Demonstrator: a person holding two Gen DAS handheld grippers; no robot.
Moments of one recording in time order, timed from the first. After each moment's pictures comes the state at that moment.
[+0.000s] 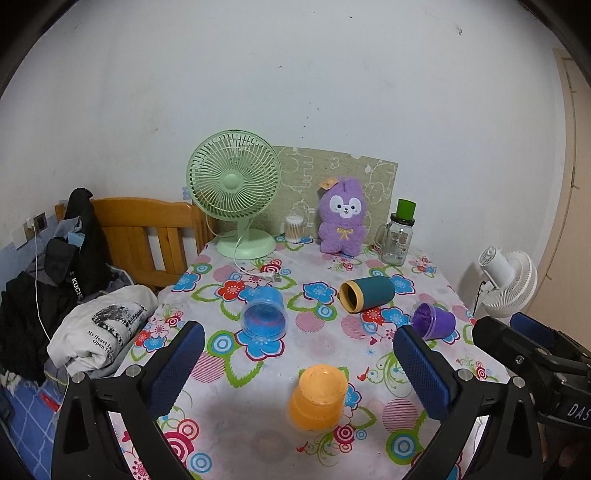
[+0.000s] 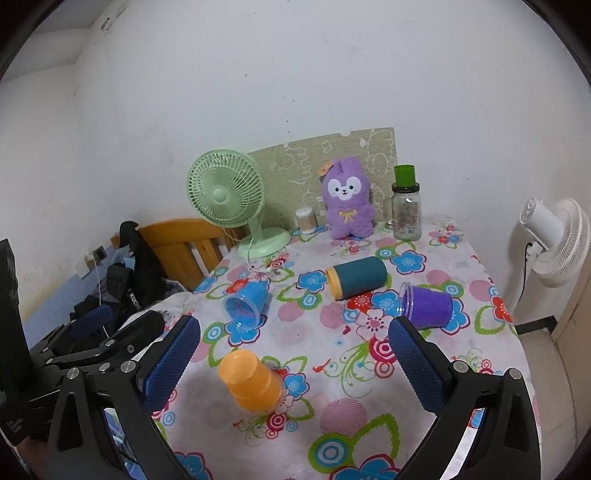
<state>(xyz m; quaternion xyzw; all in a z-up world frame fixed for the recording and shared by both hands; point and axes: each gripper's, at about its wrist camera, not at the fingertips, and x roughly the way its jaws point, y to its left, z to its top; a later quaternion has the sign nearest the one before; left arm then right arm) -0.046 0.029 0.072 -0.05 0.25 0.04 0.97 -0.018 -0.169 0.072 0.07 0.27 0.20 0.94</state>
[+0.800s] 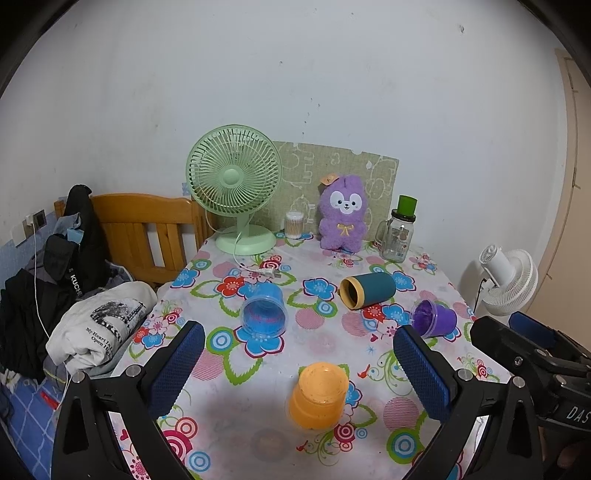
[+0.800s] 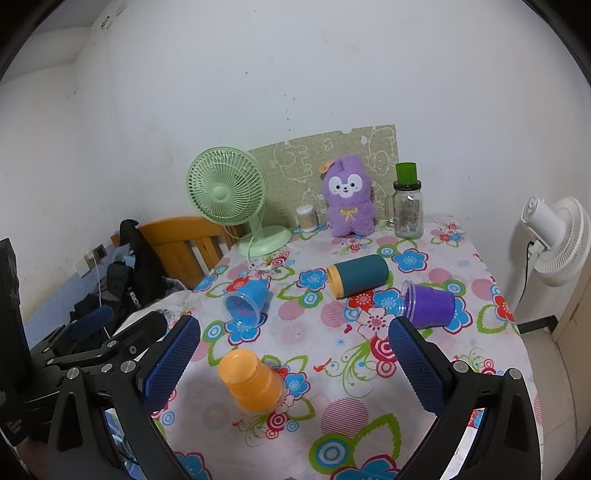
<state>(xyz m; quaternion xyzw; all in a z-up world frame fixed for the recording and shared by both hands) -0.042 0.030 0.069 -0.06 0.26 0.04 0.96 -0.016 -0.169 0.070 0.07 0.28 0.20 0.94</state>
